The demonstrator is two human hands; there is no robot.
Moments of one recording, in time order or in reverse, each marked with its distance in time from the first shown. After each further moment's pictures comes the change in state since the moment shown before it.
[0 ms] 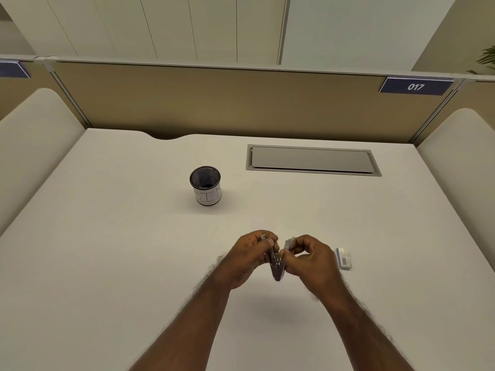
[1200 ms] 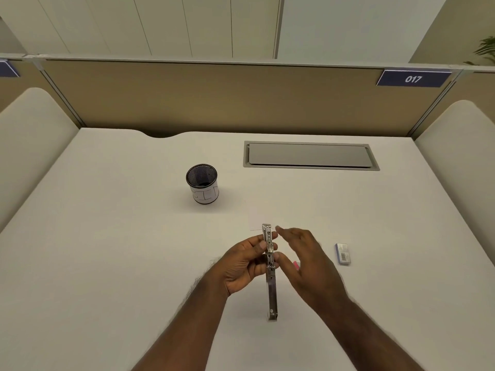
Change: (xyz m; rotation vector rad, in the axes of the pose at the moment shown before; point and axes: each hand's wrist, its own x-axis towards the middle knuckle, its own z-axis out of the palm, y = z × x) left_hand -0.005 -0.011 -0.010 -0.455 -0.074 -0.221; right_hand -0.021 -0.011 -0.002 -0.562 -0.033 -0.415
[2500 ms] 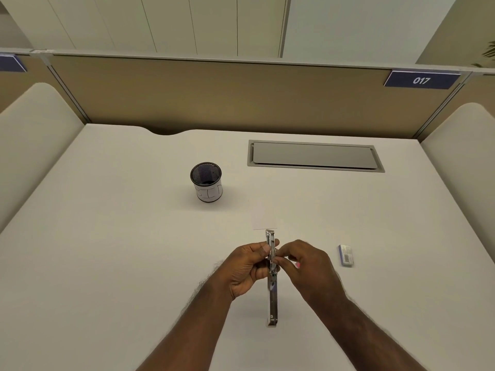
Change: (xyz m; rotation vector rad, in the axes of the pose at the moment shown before) left_hand -0.001 -0.010 -0.001 0.057 0.162 0.010; right_hand 0.006 -0.001 0.008 0.050 -0.064 0.042
